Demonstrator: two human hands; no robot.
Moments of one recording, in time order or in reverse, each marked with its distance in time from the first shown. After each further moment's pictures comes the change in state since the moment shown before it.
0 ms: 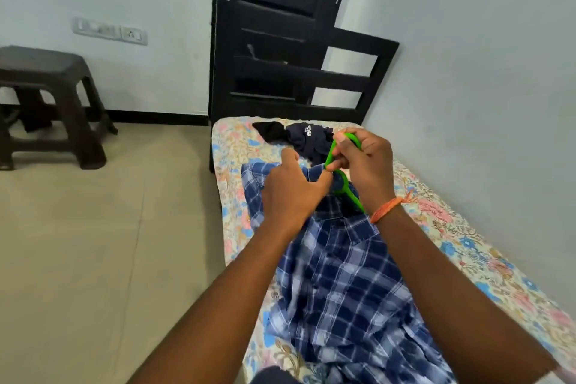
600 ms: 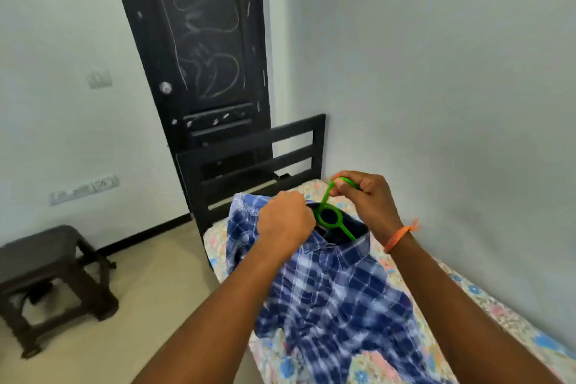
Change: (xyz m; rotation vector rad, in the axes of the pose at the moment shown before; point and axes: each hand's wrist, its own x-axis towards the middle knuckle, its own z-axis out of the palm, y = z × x) left_hand 0.172 0.369 -0.231 0.560 -0.439 0.257; right_hand 0.171 -0.328 -0.136 -0.087 0.122 0.026
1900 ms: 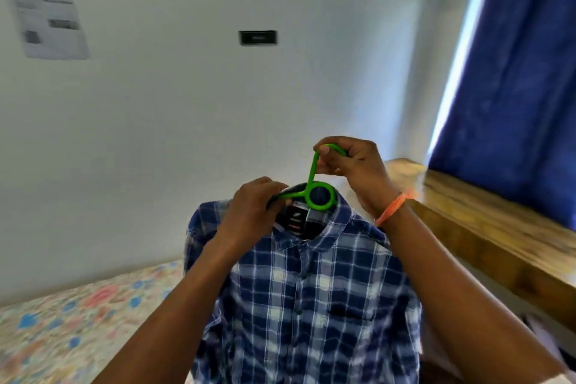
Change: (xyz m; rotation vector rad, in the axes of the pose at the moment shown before) left_hand -0.313 0.133 -0.080 -0.859 -0.291 1.680; right_hand -0.419 -0.359 -0.134 -0.435 1.080 0.119
